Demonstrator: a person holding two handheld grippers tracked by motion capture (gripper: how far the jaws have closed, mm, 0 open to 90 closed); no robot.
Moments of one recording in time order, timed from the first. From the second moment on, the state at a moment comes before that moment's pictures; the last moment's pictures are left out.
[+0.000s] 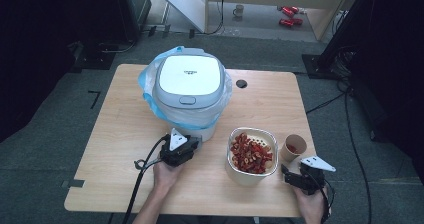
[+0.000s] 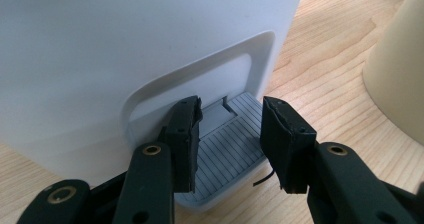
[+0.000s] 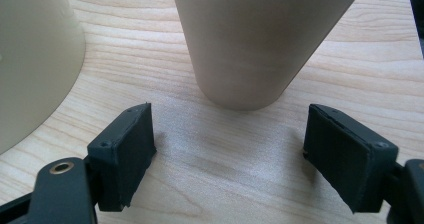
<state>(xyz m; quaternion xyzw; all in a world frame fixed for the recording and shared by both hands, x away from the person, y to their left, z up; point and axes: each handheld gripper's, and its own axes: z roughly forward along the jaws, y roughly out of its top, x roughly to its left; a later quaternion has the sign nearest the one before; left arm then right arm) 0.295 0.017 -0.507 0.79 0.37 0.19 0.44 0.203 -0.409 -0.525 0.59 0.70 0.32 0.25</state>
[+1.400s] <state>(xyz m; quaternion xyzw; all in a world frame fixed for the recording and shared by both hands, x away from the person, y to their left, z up) 0.292 0.014 -0.512 0.79 0.37 0.21 0.44 0.203 -0.409 -0.525 0.59 0.70 0.32 0.25</state>
